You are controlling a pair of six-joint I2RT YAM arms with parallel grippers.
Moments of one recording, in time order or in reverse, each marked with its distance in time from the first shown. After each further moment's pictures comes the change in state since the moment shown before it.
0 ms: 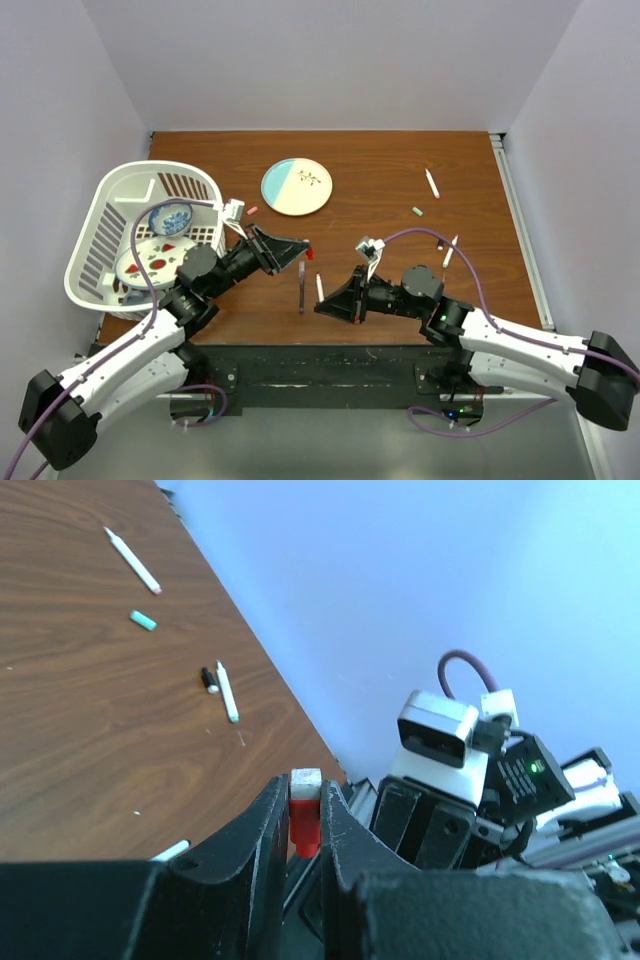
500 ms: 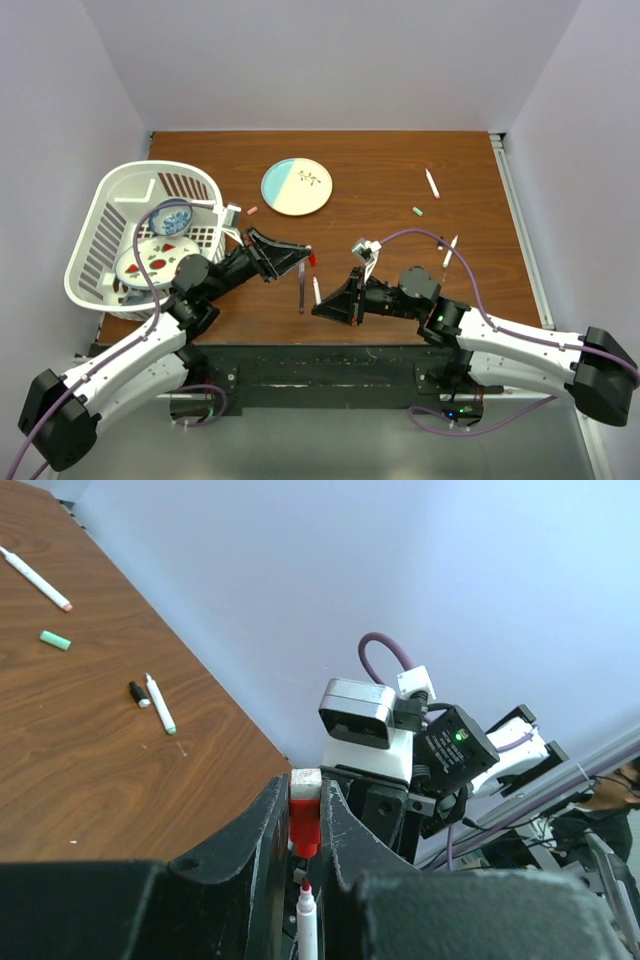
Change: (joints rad) left arm 0.000 -0.003 -0.069 0.215 0.128 -0.043; right arm 0.024 0.029 0.000 0.035 0.001 0.000
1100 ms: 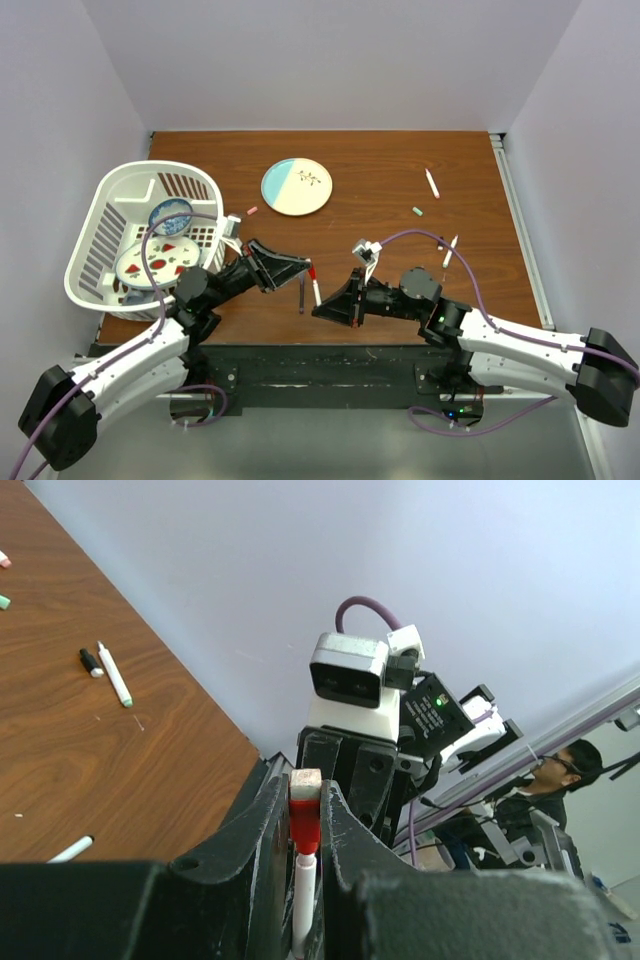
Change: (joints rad) left arm -0.005 0.003 -0.121 0.174 0.060 -0.115; right arm 0.003 -0.014 0.000 -0.008 0.001 -0.001
